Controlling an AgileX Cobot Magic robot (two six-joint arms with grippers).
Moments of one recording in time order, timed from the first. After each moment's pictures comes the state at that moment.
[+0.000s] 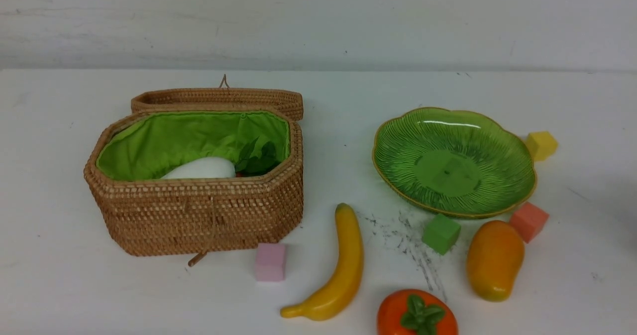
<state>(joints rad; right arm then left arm) -0.49 1.84 -1.16 0.01 0.78 0.30 0.01 -0.01 0.03 0.15 0.40 -0.32</state>
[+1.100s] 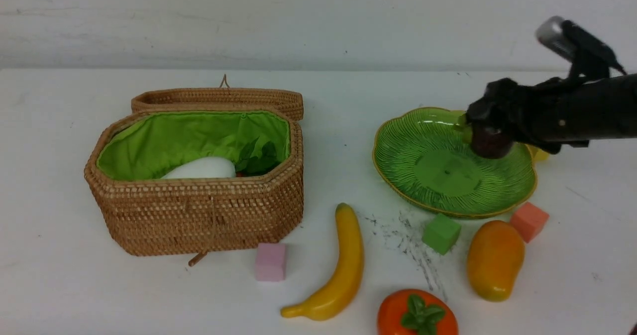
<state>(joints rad) 0.10 1.71 -1.18 0.92 0.29 -0.50 0.01 -0.01 0.03 0.15 0.40 -0.32</state>
